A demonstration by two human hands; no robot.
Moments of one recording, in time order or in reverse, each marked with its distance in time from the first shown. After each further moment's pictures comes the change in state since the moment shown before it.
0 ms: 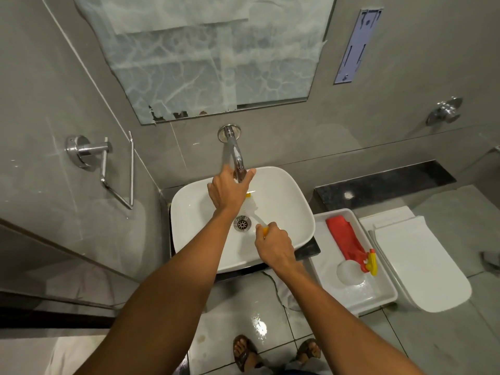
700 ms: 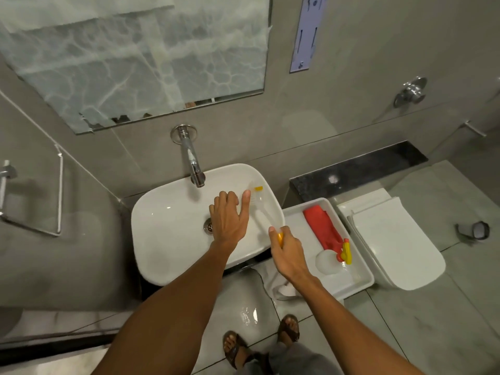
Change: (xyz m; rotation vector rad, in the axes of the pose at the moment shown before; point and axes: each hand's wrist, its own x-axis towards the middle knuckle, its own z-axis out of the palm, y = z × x) left_hand -0.079 0.017 0.081 0.100 -0.153 0.167; right_hand 0.019 0.119 -0.046 0.352 0.065 -0.028
